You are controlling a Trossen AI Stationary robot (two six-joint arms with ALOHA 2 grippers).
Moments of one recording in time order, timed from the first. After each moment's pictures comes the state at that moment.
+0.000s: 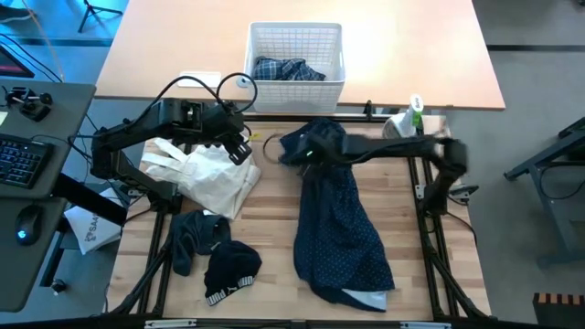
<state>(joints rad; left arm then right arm) 0.16 1.45 1.80 -1.44 -0.44 -0.46 -0.18 1.78 1.40 -0.60 0.36 0.21</state>
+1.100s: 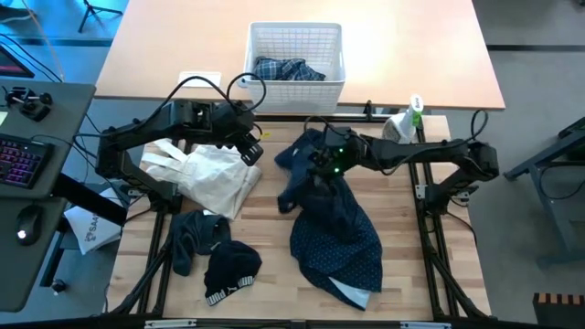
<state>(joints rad) 0.16 1.49 1.80 -1.32 -0.38 -0.47 -0.15 1.54 1.19 -0.04 -0.54 0.48</state>
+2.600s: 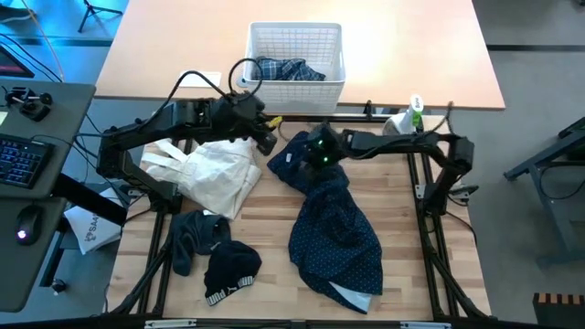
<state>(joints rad) 0.16 1.50 1.79 -1.01 -0.42 -0.42 -0.31 1.74 1.18 -0.25 -0.22 0.45</state>
